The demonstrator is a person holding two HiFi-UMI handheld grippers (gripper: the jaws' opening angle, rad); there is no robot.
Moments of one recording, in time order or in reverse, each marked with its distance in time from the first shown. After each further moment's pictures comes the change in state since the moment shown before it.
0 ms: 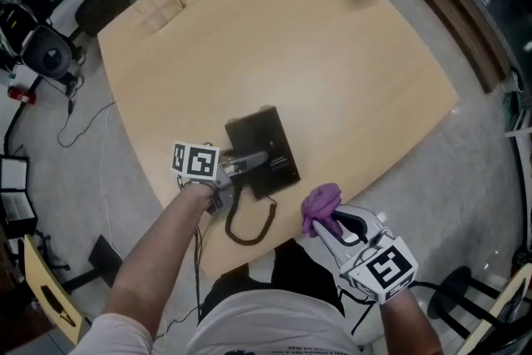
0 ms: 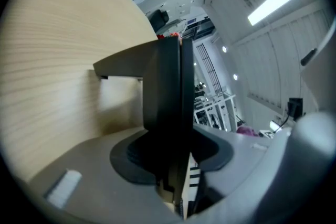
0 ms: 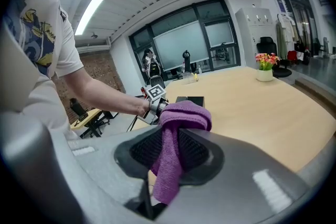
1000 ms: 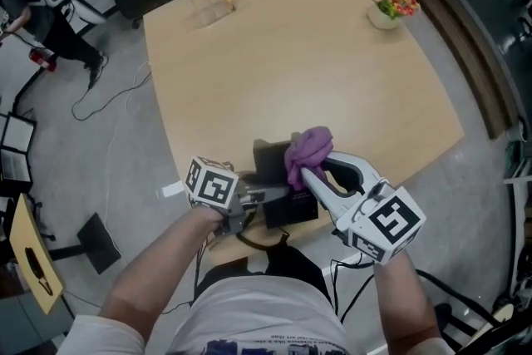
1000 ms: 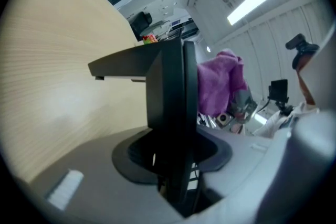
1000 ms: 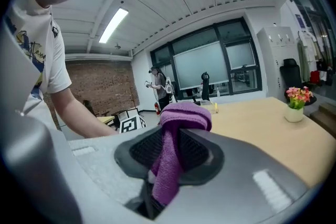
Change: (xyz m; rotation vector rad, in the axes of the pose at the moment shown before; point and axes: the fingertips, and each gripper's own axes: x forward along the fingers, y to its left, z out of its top) left arm -0.037 -0.096 -0.049 0.092 -0.007 -0.128; right arm 0.046 0.013 0.134 -0.156 -0.212 0.144
